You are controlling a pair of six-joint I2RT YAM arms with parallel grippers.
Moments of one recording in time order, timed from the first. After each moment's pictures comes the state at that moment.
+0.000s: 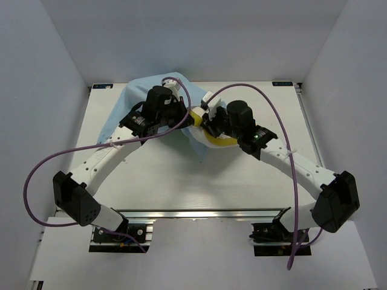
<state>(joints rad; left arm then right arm) -0.61 1.46 1.42 -0.49 0.11 -0.59 0.73 1.37 1.14 -0.10 -0.17 -0.25</state>
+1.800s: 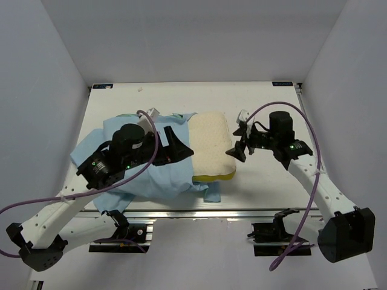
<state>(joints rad) -0.79 0.94 1.12 -0.61 0.15 -0.89 0.31 1.08 0.88 -0.37 -0.81 -0.59</state>
